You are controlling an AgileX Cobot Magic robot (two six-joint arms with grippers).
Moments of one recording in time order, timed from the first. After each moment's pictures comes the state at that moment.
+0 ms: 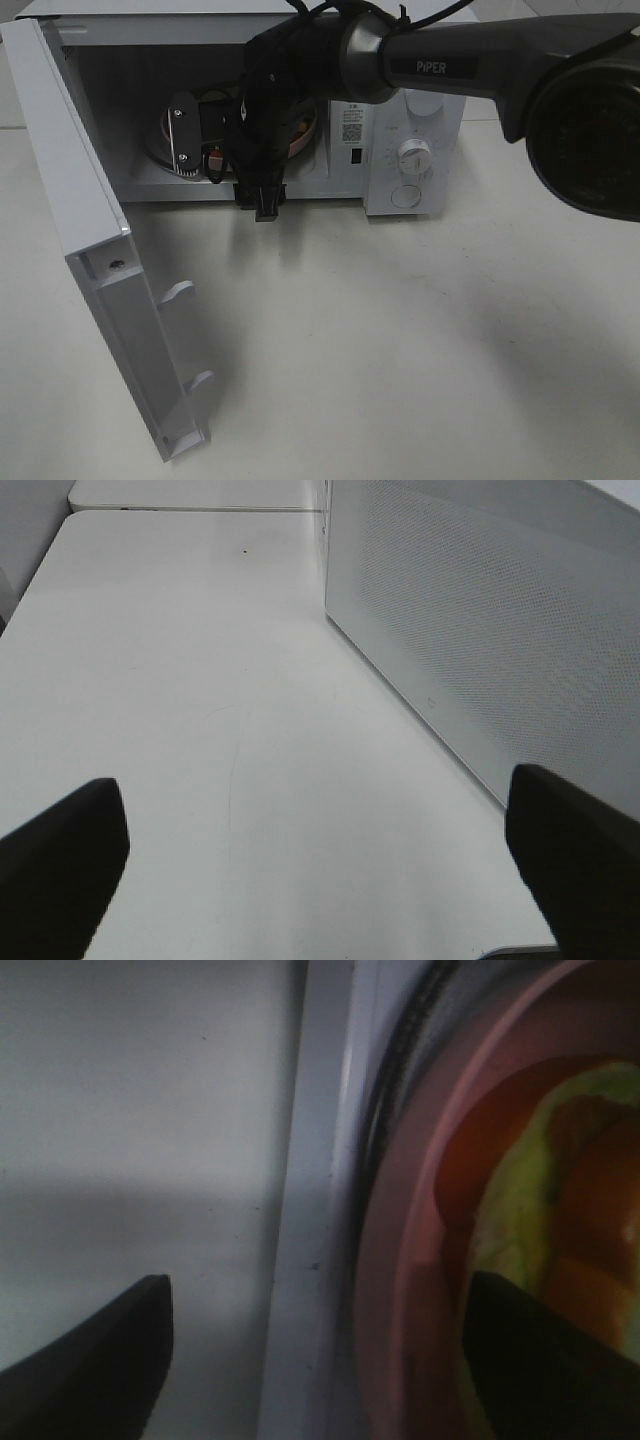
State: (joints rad) left arm 0.00 0.00 -0.50 -0.06 1.04 0.01; right arm 0.69 2.41 -1.99 -0.16 0.59 -1.01
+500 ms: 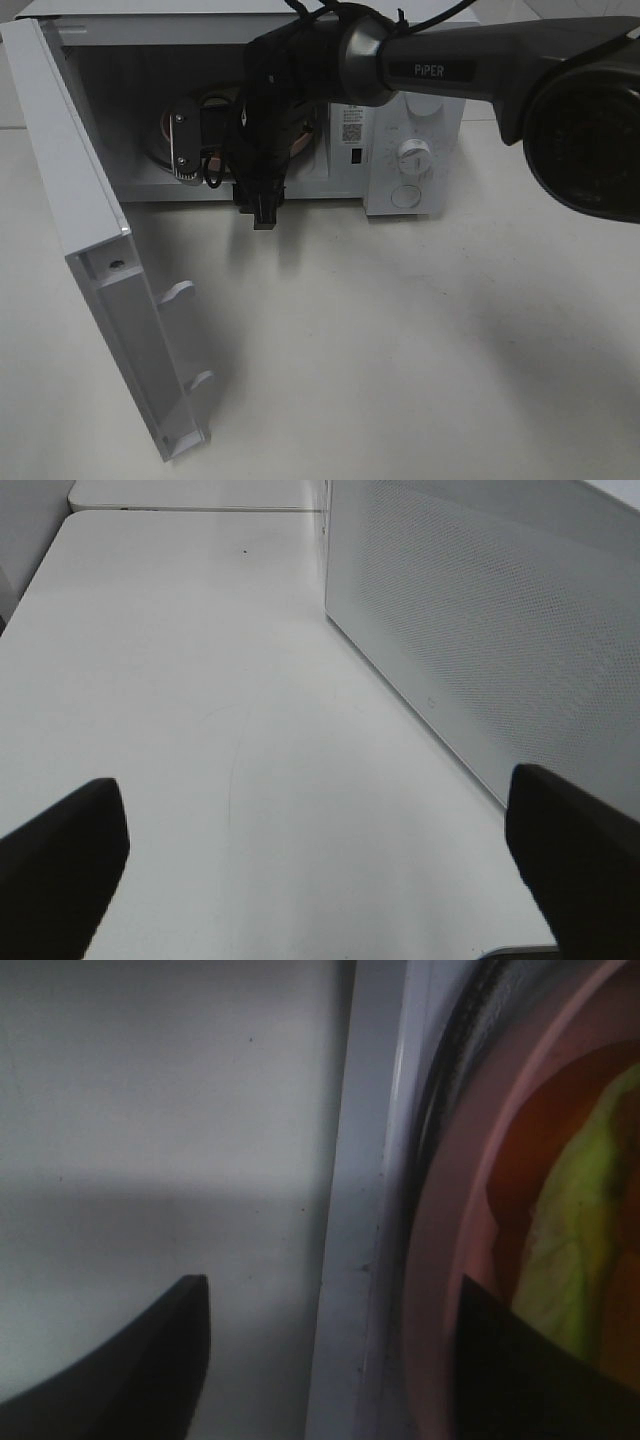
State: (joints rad) left arm 0.00 0.00 -0.50 -0.06 1.04 0.01; right arm 0.69 2.41 -1.99 -0.12 0.63 -0.99
